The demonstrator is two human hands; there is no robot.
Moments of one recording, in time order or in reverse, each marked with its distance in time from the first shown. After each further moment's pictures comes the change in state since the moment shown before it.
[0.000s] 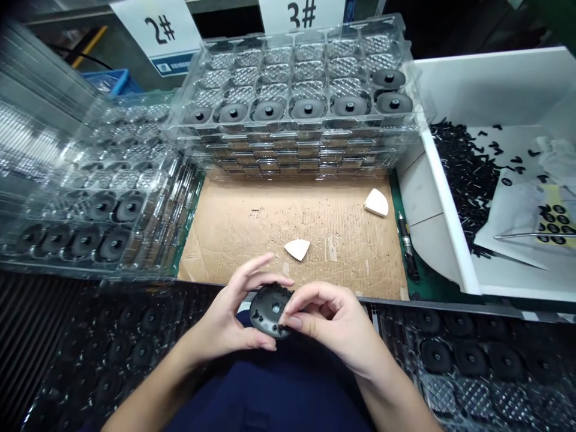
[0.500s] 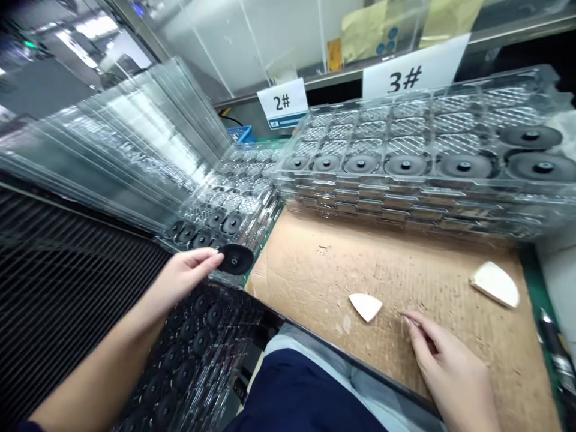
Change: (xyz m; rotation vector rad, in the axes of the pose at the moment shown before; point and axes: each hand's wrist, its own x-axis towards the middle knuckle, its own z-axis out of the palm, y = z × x) left_hand -0.066 0.055 -0.138 0.674 0.675 -0.414; right_hand 0.056 0.044 -0.091 -1.082 0.503 -0.084
